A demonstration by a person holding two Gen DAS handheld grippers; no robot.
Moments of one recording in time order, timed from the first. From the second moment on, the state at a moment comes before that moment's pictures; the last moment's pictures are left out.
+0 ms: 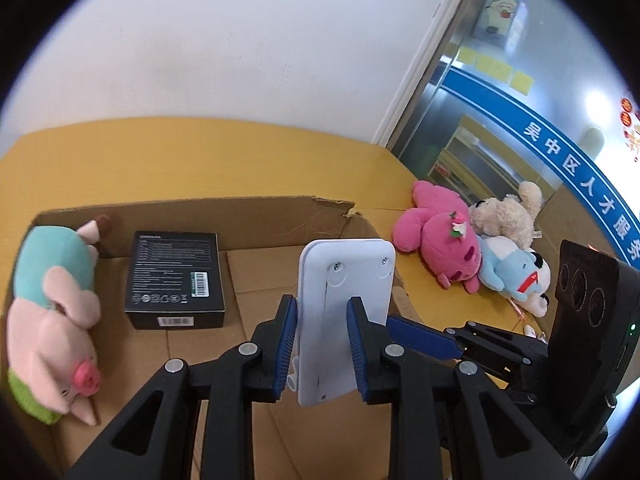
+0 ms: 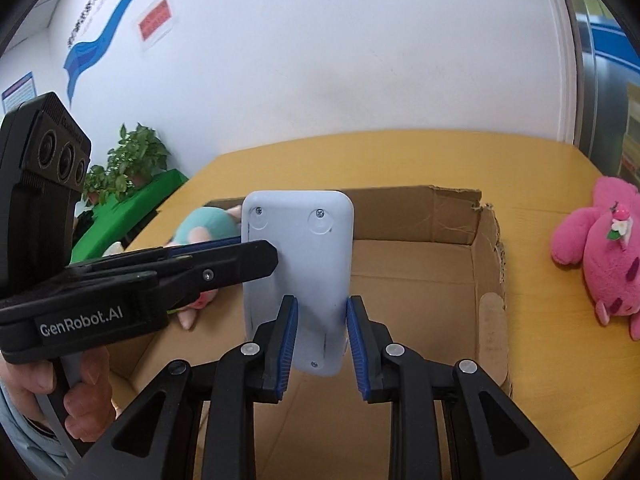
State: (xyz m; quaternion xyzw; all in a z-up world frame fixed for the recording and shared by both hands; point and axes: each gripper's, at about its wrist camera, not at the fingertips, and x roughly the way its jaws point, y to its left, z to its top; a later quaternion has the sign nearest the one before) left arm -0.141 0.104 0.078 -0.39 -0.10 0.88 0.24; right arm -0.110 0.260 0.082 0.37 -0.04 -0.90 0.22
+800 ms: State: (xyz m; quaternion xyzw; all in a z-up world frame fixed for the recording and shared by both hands) left arm -0.274 0.136 -0.015 -0.54 -0.10 0.81 0.19; right arm -0.253 0.275 -0.008 0.51 -0.07 -0.84 0.14
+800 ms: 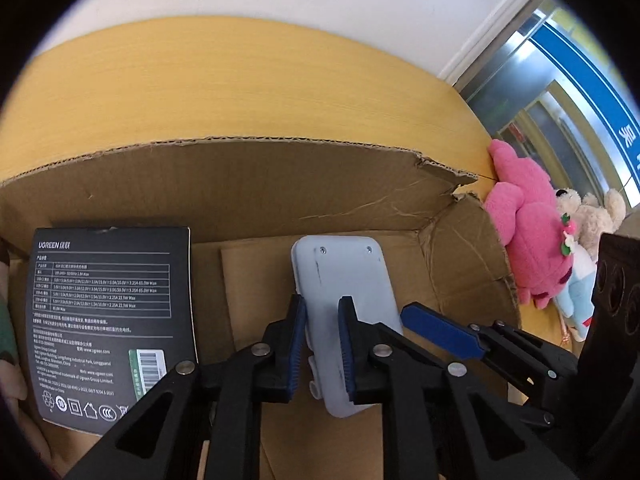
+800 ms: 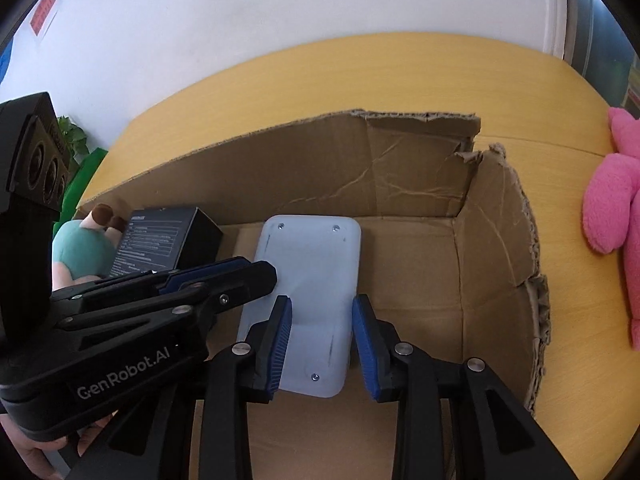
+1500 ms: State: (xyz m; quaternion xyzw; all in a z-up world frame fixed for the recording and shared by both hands) left arm -0.023 0.041 0.135 -0.25 0.02 0.97 0.07; right arm -0.072 0.269 0.087 0.39 0.02 -0.91 0.15
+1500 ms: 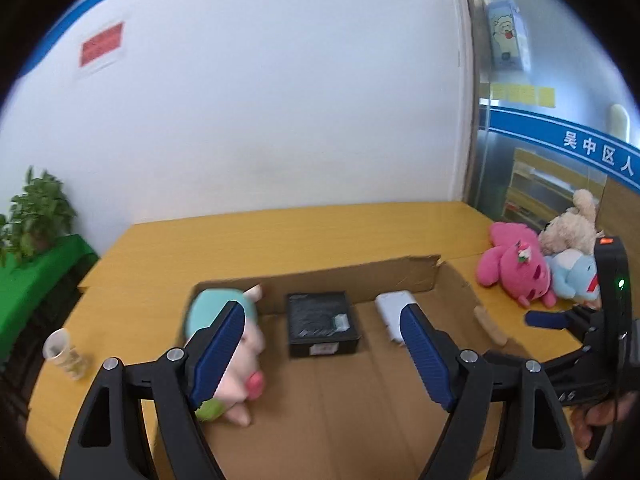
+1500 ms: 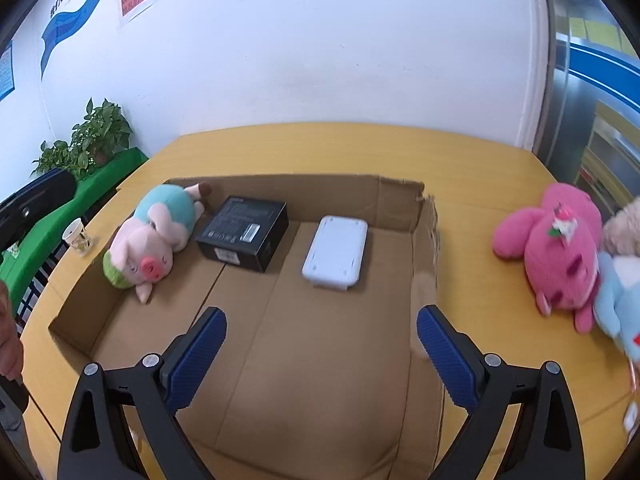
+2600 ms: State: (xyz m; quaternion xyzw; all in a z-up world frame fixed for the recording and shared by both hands) left arm 0.065 0.029 0.107 -0.26 0.03 0.96 0.04; right arm 0.027 0.258 0.092 0.36 0.01 -0.92 0.16
